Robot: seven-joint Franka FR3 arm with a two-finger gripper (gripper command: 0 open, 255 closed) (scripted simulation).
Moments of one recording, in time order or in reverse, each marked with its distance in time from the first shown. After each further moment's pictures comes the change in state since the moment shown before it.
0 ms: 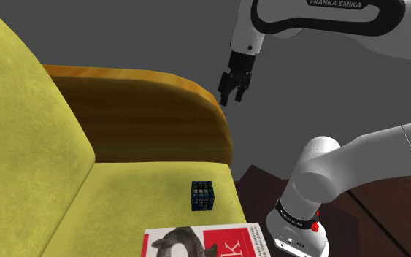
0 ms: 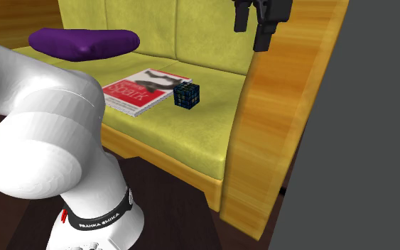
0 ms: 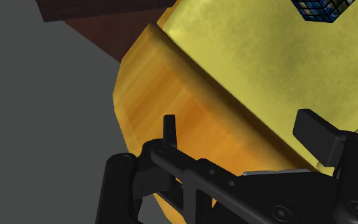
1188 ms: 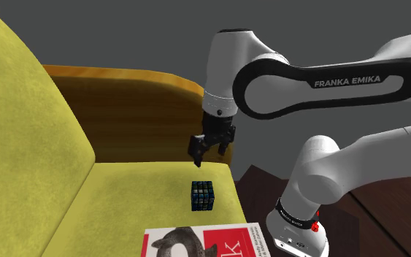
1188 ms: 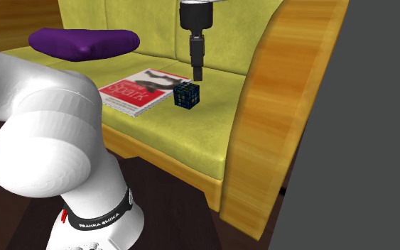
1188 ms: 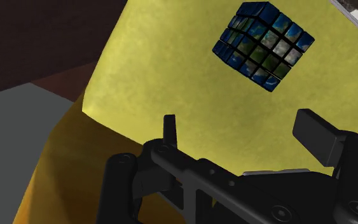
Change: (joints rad) arm 0.090 -0.065 0.447 -0.275 0.239 0.251 0.488
